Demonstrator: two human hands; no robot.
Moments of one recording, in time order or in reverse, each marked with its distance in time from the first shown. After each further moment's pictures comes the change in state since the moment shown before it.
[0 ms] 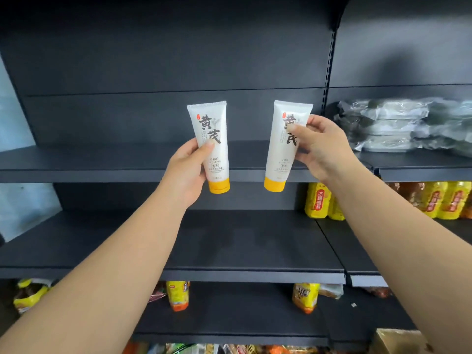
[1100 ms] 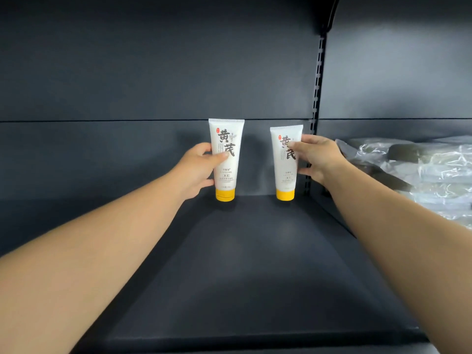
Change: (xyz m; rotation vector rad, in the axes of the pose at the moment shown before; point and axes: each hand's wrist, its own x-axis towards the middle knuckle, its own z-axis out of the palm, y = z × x) left_hand 0.322 -0.099 0.140 0.374 -0.142 -0.078; right_hand 0.330 0.068 -0.130 -0.238 0.124 0.124
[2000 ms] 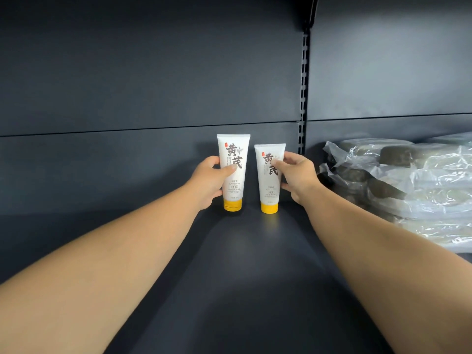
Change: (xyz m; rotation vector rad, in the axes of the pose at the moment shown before) left_hand 0.037 -0.018 0.057 0.022 0.044 -0.048; right_hand 0.036 0.044 -0.002 0.032 0.055 0.006
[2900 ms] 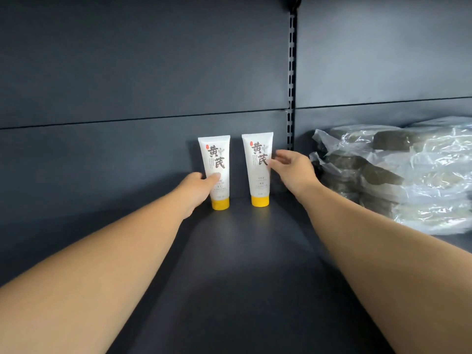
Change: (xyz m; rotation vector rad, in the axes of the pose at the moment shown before) left_hand 0.038 -0.047 -0.011 0.324 -0.015 -0.078; right_hand -0.003 0.011 -0.010 -0.461 0.117 -0.174
